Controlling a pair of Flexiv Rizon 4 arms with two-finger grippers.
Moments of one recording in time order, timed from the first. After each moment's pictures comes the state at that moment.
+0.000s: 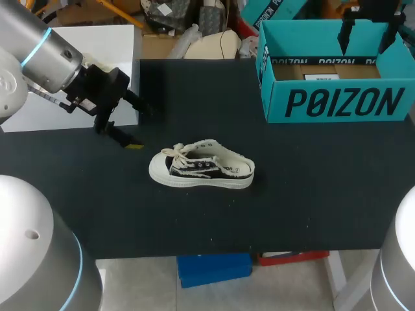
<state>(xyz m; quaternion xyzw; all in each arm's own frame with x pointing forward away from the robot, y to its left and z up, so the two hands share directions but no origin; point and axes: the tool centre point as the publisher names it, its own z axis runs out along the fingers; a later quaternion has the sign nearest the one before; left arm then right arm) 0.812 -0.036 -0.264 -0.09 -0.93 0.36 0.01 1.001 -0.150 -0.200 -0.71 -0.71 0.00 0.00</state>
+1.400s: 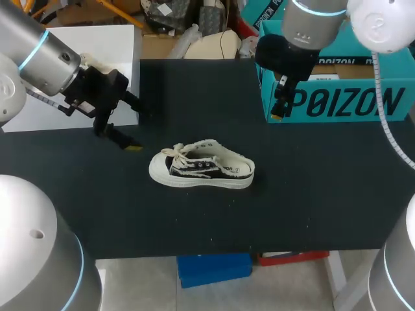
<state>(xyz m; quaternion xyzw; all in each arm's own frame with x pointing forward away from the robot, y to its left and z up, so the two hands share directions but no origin) 0.807 -0.035 -0.263 -0.08 -0.93 0.36 0.00 0.843 0.052 -0.216 -0.22 -0.97 -0.04 -0.06</state>
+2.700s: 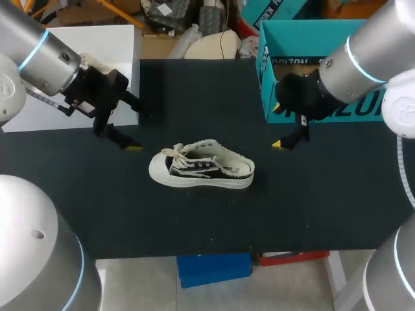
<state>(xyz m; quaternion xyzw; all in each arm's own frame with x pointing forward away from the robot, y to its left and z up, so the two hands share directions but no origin) 0.807 -0.035 -0.263 -0.08 -0.93 0.36 0.00 0.822 0.062 -0.275 -0.03 -0.97 -0.23 -0.10</state>
